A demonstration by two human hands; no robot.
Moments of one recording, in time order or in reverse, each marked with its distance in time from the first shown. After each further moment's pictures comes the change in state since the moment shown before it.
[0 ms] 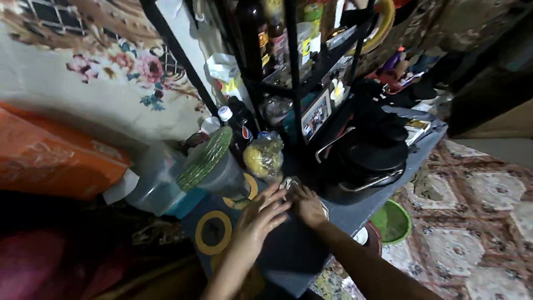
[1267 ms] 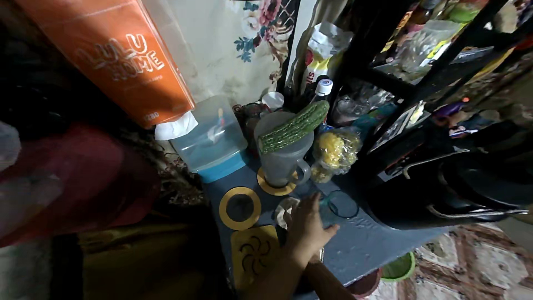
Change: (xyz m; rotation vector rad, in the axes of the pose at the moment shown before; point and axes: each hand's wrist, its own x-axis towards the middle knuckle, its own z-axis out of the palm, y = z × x) left_hand 0.022 -0.118 -0.024 0.824 0.196 -0.033; right_hand -0.084 -0.169 -0.003 0.257 -0.320 0.260
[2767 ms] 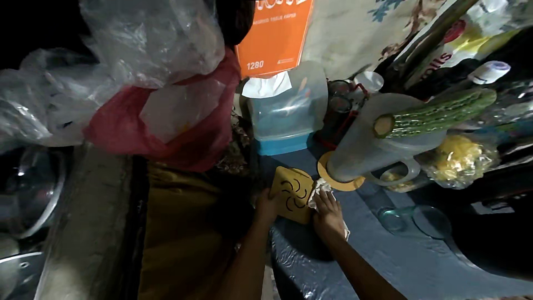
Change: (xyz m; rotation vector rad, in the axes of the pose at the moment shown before) left_hand -0.074 -0.176 -0.119 -0.622 0.384 -0.562; right_hand 0.102 0.014 0.098 -0.331 0.343 -0.611
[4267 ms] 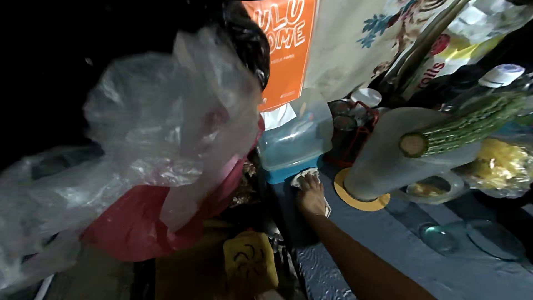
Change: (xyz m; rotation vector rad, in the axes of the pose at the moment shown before) left_hand -0.079 -0.094 -0.133 0.048 0.431 -0.257; right_hand 0.147 -0.080 0.063 -0.007 0.104 0.167
